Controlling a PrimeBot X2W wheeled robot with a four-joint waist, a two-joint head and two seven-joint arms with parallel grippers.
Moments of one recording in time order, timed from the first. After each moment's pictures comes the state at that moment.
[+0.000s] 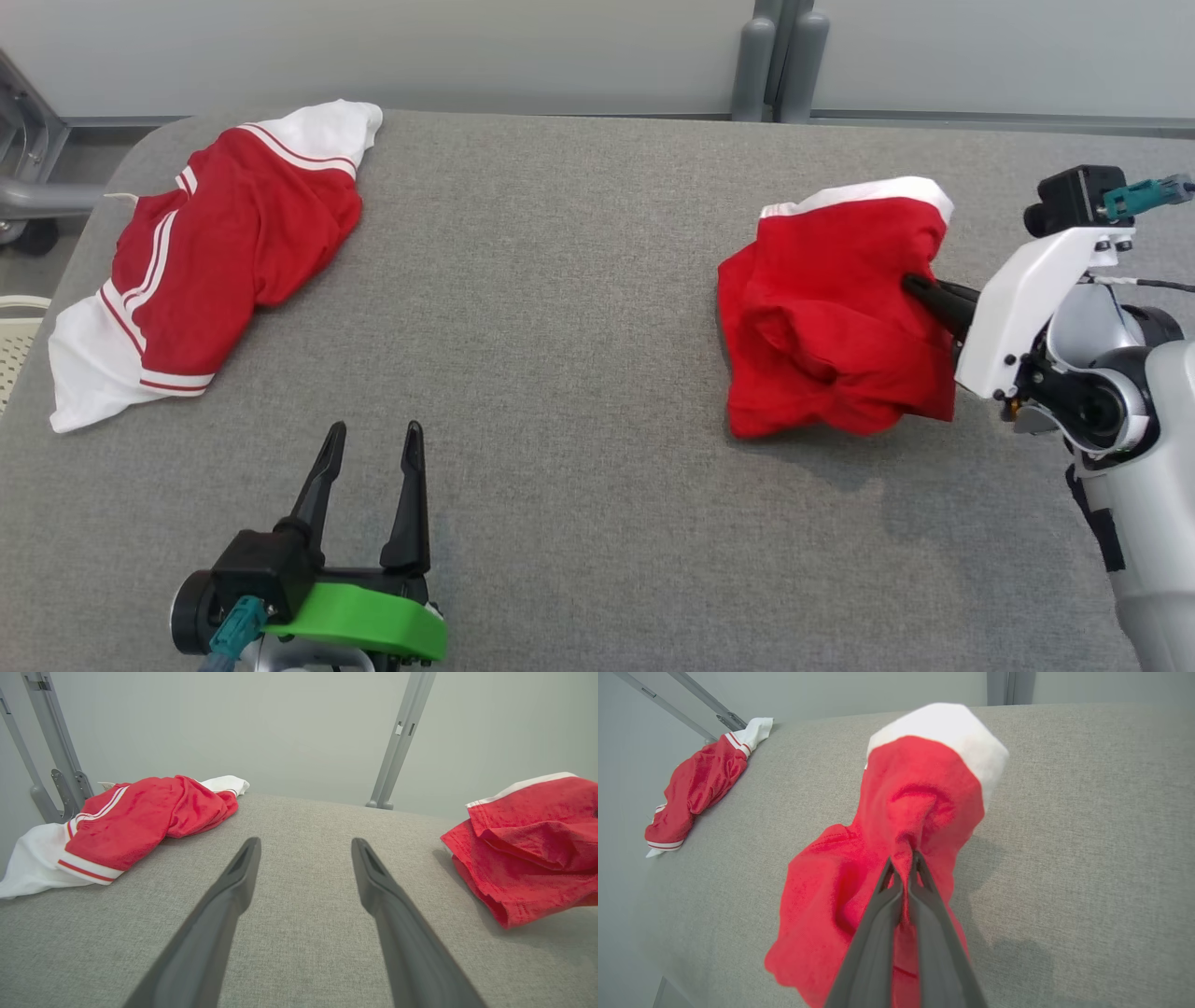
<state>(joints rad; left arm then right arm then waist) -0.05 0.24 -0.39 0.06 -0.46 0.15 -0.26 -0.49 -0.25 0.05 0.19 0.61 0.13 0.75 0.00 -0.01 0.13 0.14</state>
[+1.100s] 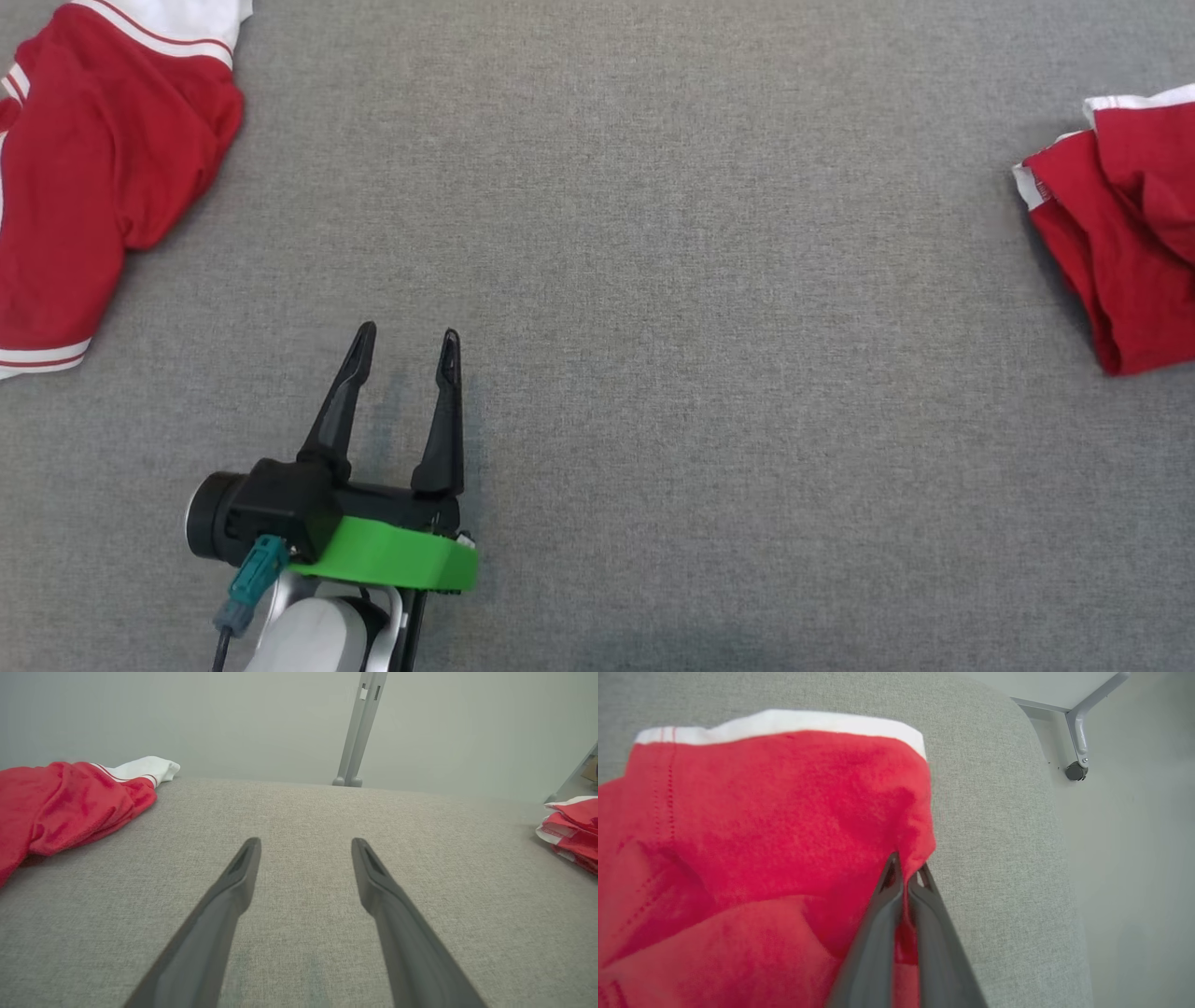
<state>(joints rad) -0.16 0.20 -0.40 -0.02 -0.38 0.12 -0.24 -0.66 -0.61 -0.06 0.53 0.27 0.13 0.54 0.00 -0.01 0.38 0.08</state>
